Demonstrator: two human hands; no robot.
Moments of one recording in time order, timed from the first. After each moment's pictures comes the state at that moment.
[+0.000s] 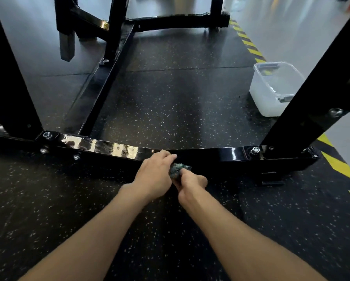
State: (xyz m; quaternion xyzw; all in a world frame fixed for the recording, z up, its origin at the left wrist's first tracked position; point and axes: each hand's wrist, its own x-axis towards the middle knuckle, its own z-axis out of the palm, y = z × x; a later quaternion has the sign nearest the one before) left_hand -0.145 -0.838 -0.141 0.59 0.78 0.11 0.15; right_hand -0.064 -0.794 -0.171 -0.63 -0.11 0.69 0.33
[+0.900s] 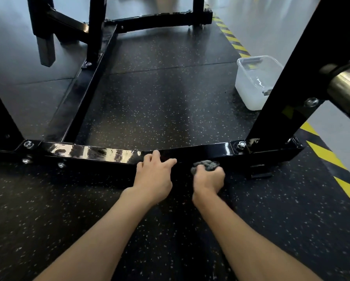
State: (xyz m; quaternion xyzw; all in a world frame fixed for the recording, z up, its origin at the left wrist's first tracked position) left_hand -0.116 -0.825 -0.140 0.59 0.80 -0.01 0.13; right_hand -0.010 -0.759 -0.196 -0.71 -0.27 0.50 0.42
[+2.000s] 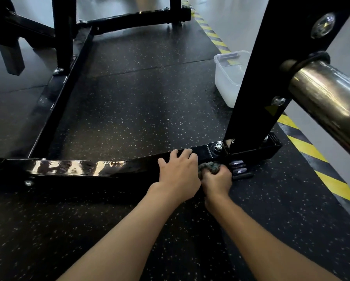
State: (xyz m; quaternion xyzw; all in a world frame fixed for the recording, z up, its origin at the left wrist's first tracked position) left_hand -0.020 -0.755 -0.130 0.64 0.75 -0.02 0.17; right_hand 0.066 -0.720 -0.218 -0.69 -0.38 0.47 0.39
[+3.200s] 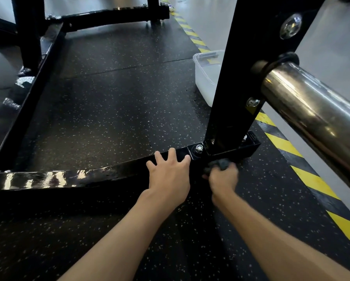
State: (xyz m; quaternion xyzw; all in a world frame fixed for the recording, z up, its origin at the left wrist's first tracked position) left_hand 0.000 -0.743 -0.136 0.66 0.74 -0.08 0.10; right_hand 0.117 -0.680 -0.225 -0.72 -0.28 0.46 0.44
